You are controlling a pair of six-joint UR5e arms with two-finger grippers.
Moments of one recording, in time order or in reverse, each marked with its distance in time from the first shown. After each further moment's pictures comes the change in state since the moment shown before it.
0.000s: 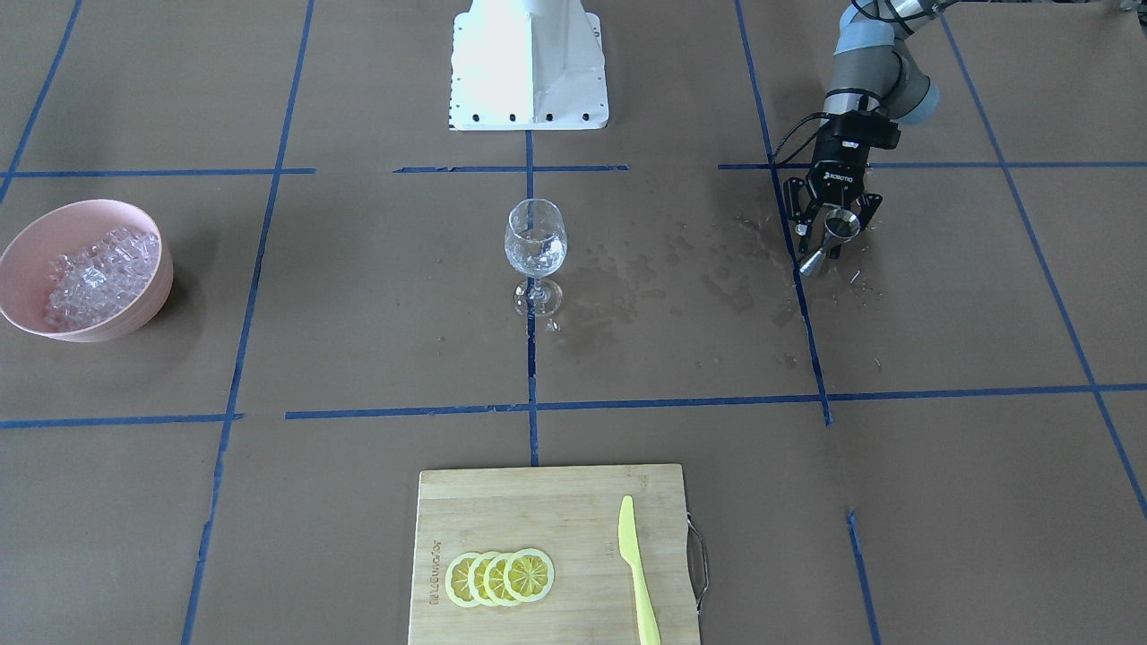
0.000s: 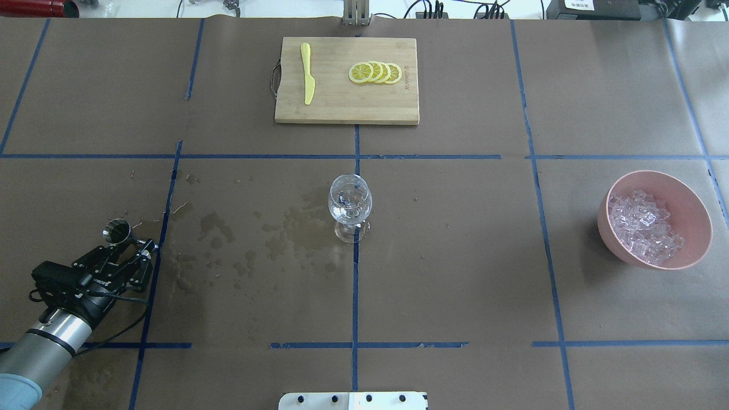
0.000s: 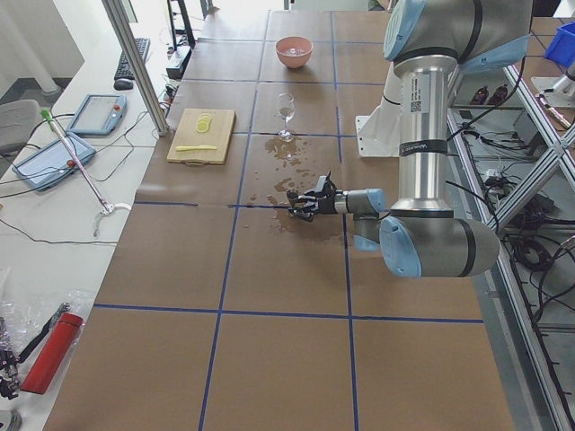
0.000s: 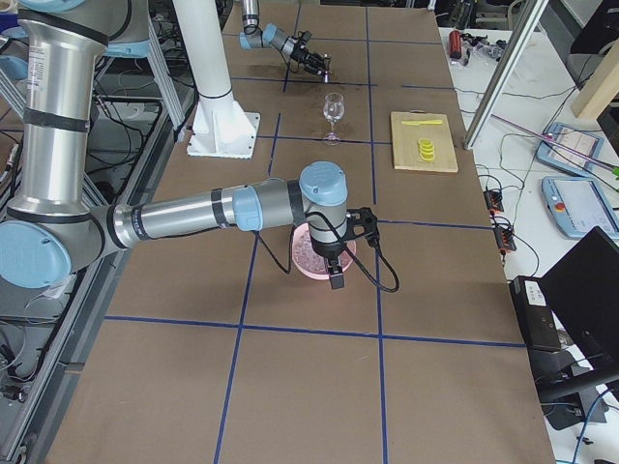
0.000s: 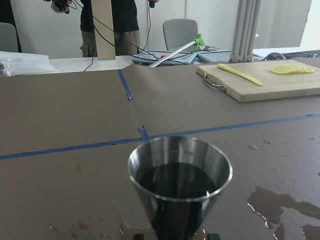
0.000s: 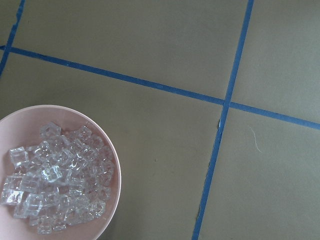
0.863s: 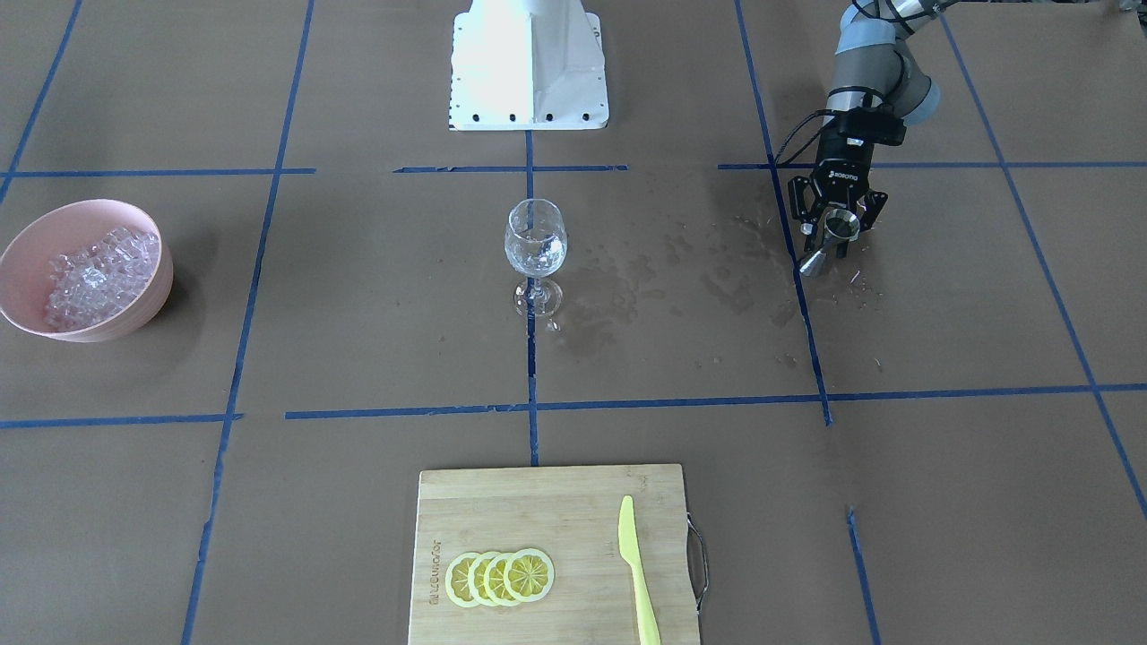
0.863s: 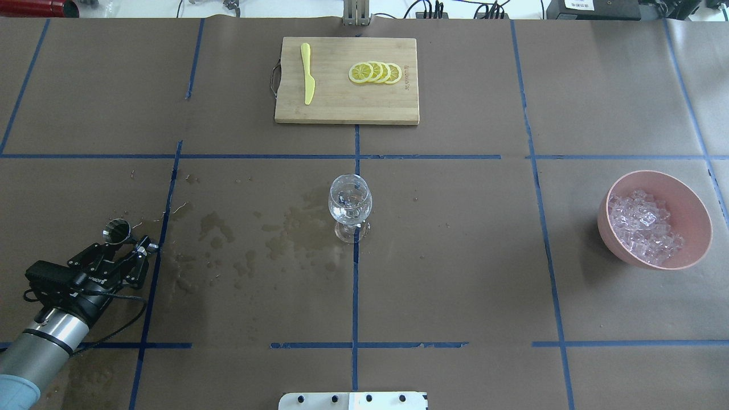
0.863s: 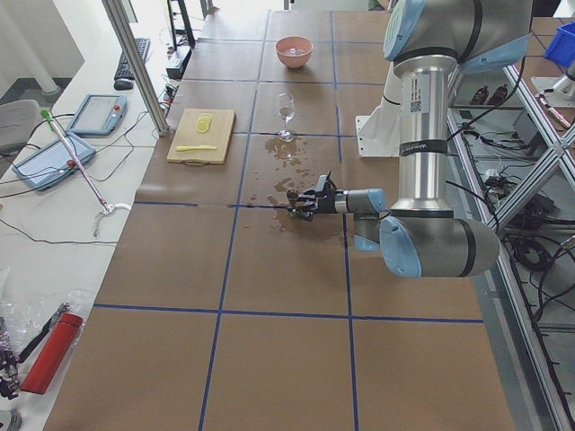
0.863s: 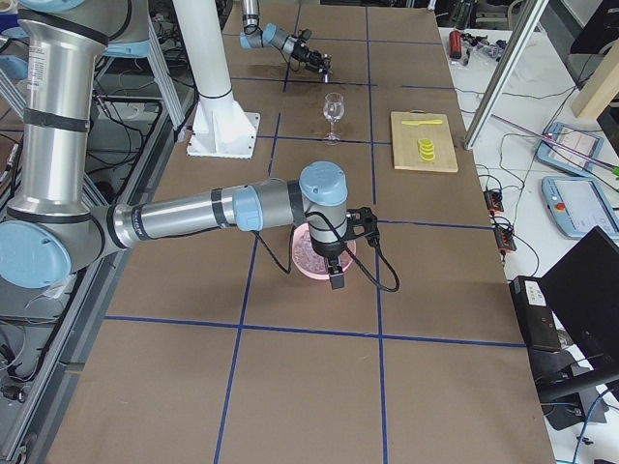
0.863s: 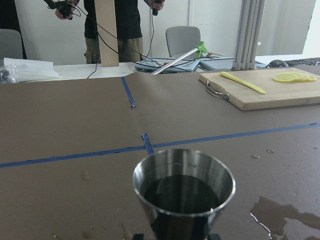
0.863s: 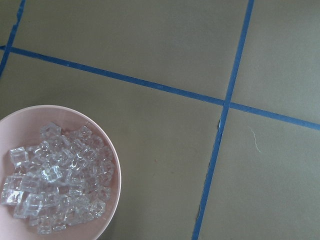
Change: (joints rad) left arm -0.001 0.002 0.000 -0.016 0.030 0.001; right arm 0.000 0.000 0.000 0.001 0.000 -0.001
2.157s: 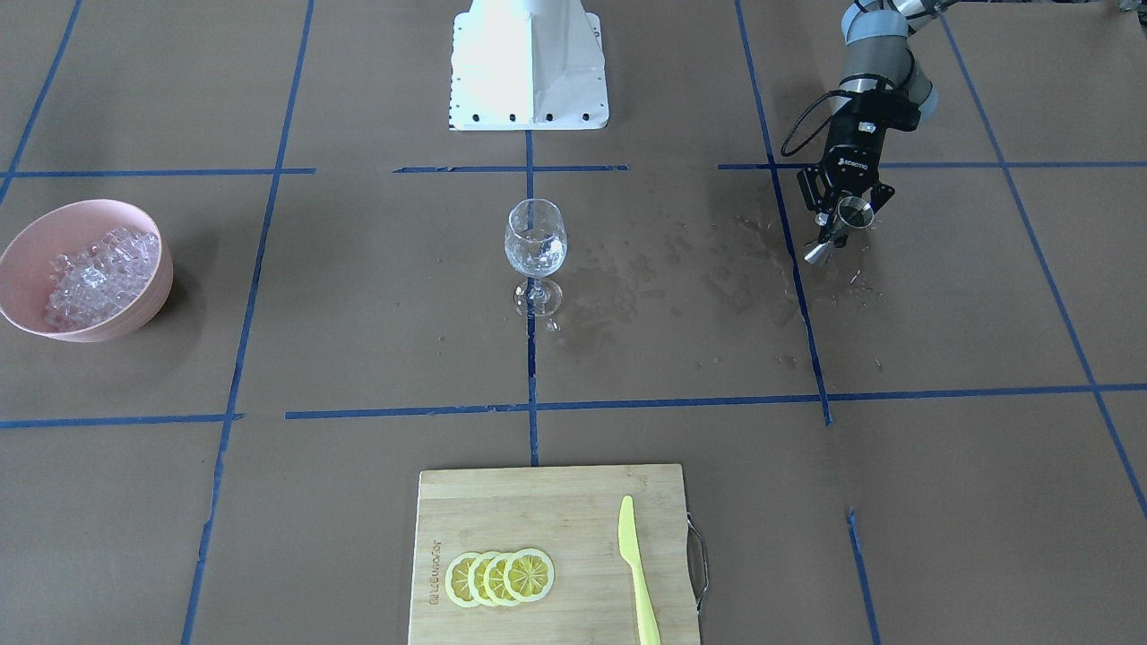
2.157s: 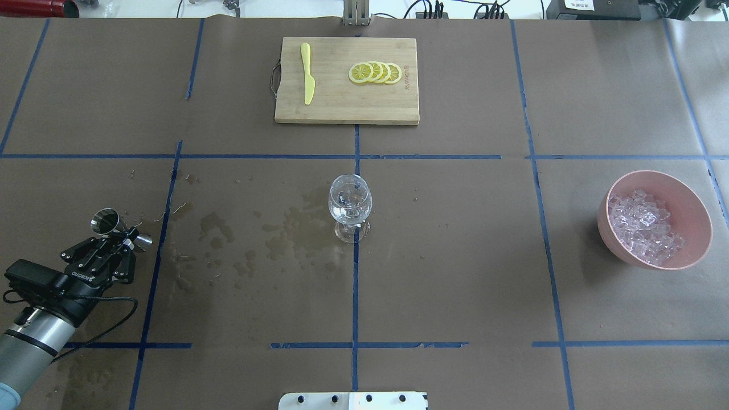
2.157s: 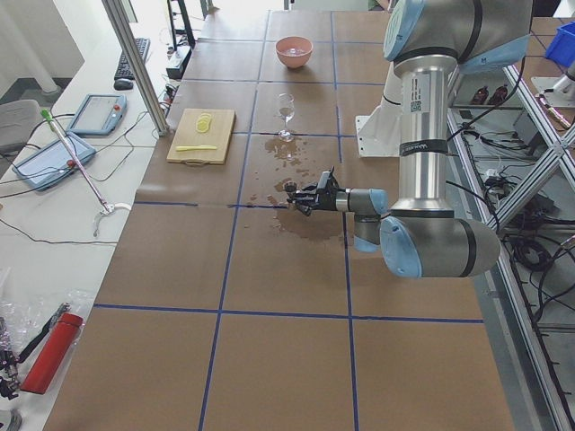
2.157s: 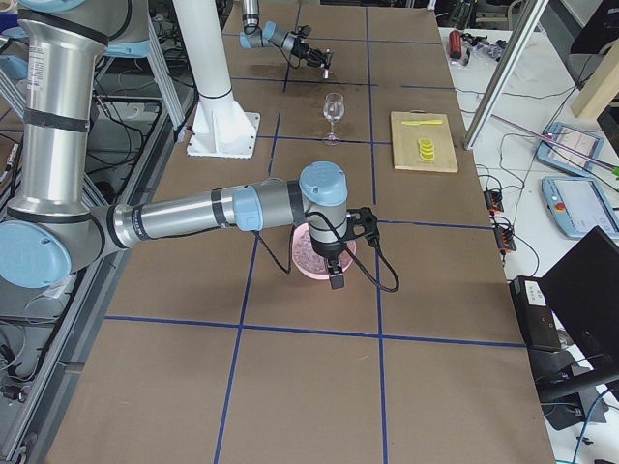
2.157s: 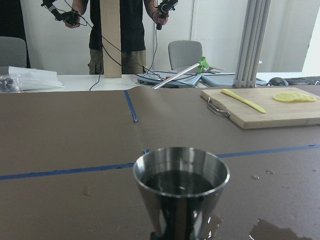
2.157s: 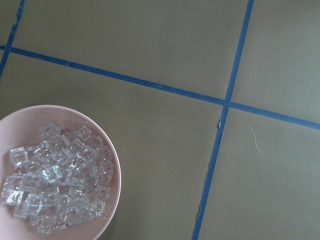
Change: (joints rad) left arm 0.000 0.003 -0.004 -0.210 0.026 0.220; right arm 0.000 0.000 0.000 -0.001 0.000 0.001
